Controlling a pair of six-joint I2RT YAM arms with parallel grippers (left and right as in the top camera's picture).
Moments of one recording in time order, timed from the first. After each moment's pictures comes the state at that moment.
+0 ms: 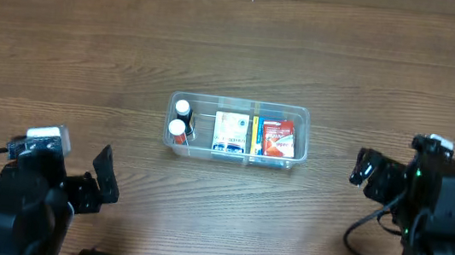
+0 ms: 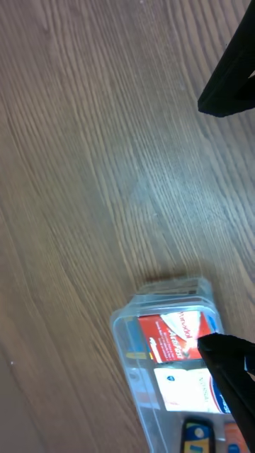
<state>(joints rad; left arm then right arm) -0.12 0.60 1.17 -1.15 -0.18 -0.23 0.05 0.76 0.94 -0.96 0.06 0.37</state>
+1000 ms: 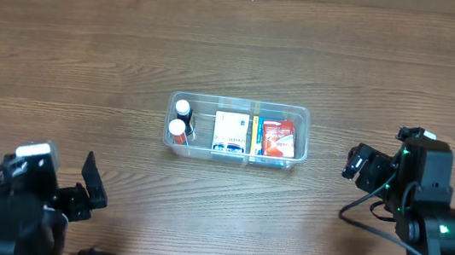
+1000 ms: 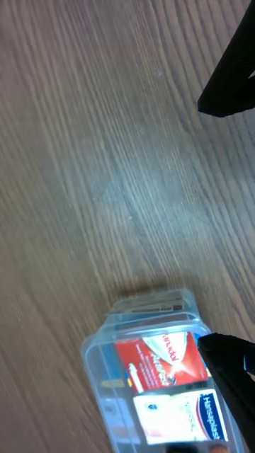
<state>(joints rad) -0.03 0.43 0.99 -1.02 -0.25 -0.15 0.05 0.92 0.93 -0.96 0.04 0.38</state>
